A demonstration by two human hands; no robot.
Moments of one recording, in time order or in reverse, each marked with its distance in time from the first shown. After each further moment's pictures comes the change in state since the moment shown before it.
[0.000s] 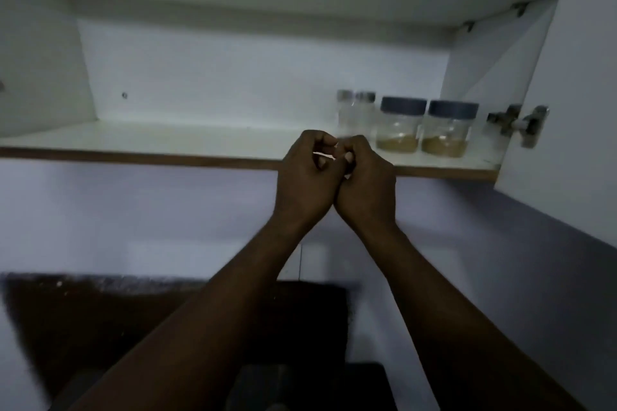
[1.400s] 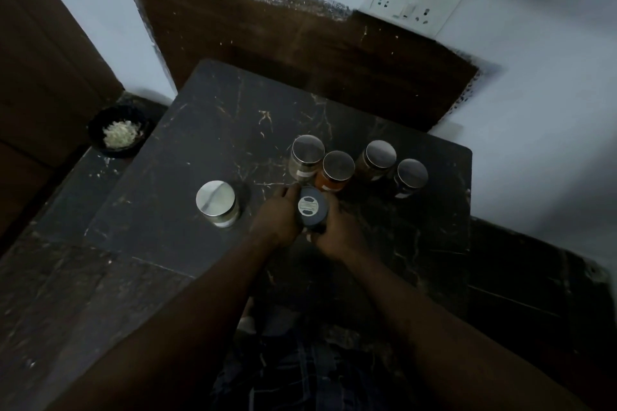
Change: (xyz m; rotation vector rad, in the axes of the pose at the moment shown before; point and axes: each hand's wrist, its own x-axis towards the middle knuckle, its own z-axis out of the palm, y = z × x) left_hand -0.484 -0.213 -0.218 0.677 -0.685 -0.927; right_hand -0.517 -0.017 0.092 -0.028 -1.363 0.654
